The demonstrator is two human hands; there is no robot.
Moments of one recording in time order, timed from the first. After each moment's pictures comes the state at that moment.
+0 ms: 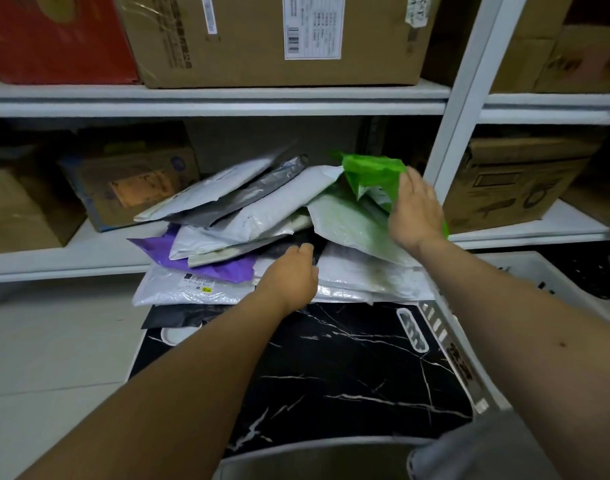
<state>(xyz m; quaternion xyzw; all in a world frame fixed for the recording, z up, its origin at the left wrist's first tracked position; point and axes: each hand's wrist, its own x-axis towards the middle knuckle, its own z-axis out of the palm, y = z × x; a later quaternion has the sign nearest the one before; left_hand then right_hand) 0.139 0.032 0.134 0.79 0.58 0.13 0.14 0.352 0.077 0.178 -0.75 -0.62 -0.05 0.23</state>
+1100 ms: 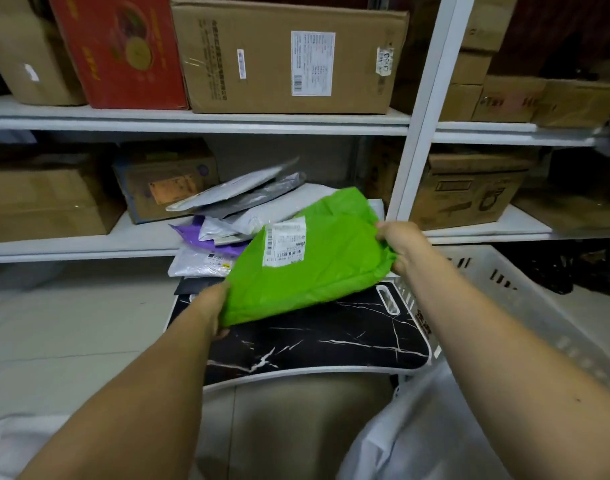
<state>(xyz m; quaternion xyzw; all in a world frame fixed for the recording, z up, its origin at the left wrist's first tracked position) 0.020 -0.084 0.103 0.25 0.69 0.38 0.57 0.299 -0.085 0.209 -0.62 -0.31 0.46 0.55</state>
